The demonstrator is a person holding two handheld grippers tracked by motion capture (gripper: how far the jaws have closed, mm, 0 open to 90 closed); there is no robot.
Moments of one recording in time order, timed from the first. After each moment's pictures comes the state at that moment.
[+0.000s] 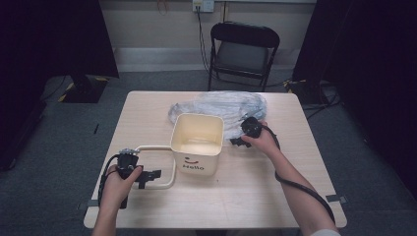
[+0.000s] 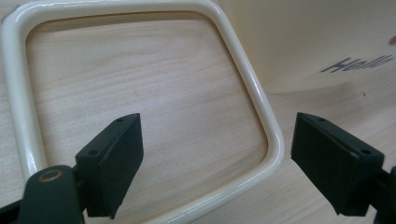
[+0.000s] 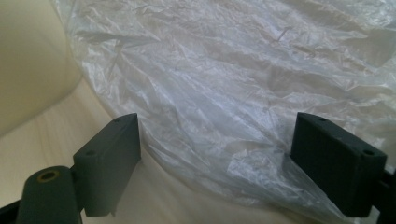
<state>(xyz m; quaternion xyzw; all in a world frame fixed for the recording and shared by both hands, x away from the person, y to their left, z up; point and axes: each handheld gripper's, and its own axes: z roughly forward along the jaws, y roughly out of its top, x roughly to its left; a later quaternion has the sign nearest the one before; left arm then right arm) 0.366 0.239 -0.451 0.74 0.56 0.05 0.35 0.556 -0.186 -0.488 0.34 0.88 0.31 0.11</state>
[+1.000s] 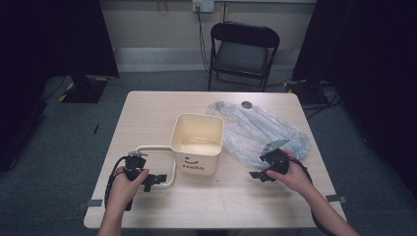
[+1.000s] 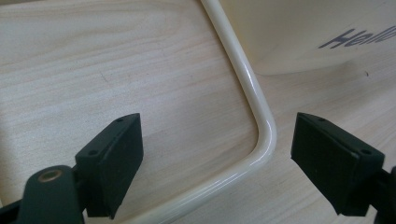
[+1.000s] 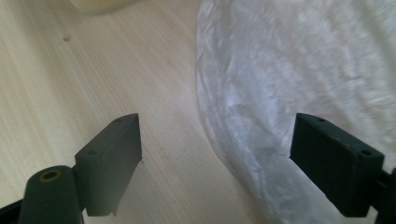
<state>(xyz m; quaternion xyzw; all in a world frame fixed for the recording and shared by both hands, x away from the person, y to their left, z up) 0.366 0.224 -0.460 0.76 0.55 0.03 0.33 0.425 -0.242 -0.468 0.29 0.90 0.32 0.08</state>
